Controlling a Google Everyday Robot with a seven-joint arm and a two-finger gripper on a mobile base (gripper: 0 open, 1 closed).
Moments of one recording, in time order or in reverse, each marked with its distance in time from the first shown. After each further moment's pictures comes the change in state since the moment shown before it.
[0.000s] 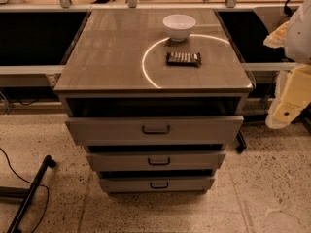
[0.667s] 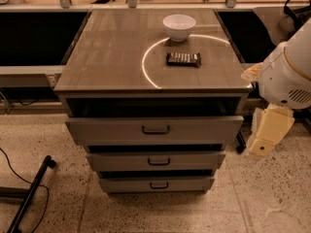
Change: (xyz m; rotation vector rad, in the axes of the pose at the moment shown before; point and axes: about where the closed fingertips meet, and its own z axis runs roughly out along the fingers) arm -0.009 0.043 0.056 -0.076 -0.059 -0.023
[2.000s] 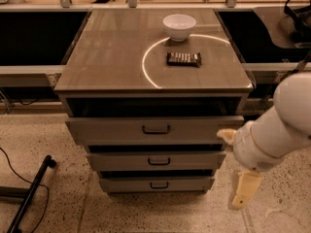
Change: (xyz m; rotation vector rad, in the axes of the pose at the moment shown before) arm 0.038 0.057 0.154 -0.146 -0.078 -0.112
